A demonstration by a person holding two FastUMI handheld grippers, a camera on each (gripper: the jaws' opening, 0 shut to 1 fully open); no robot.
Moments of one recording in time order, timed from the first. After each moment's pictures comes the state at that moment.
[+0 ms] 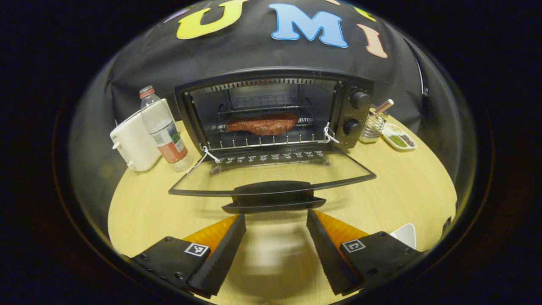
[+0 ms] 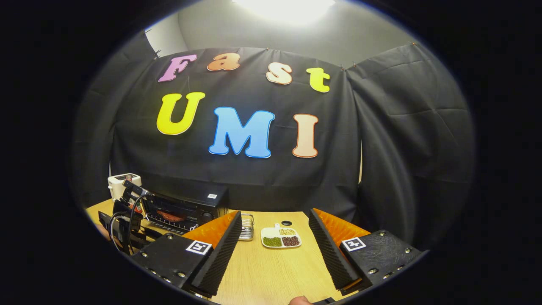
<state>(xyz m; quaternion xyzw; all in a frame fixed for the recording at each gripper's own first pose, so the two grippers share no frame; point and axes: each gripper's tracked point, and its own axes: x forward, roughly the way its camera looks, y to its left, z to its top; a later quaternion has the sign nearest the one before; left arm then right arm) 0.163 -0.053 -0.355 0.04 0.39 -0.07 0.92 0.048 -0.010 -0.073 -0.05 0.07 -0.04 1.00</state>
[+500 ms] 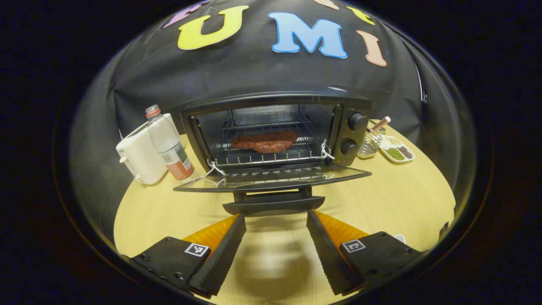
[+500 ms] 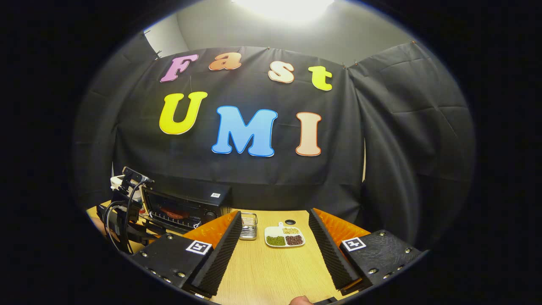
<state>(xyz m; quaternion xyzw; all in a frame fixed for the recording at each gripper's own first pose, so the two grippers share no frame) 0.169 -0.052 -0.328 0.04 0.35 -0.06 0.93 0.049 -0.005 -0.077 -0.05 0.07 -0.03 1.00</state>
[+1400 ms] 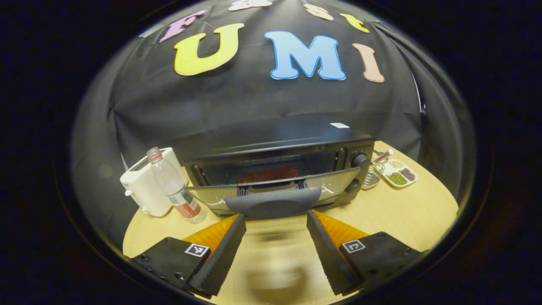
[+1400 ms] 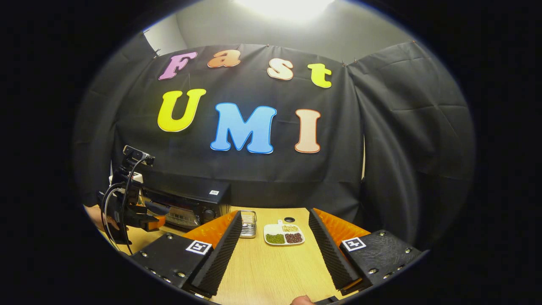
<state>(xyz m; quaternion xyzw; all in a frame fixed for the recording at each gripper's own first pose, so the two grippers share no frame) 0.207 -0.054 -0.274 0.05 0.26 -0.07 0.96 0.053 -0.005 -0.082 -0.05 0.08 -0.04 0.99</state>
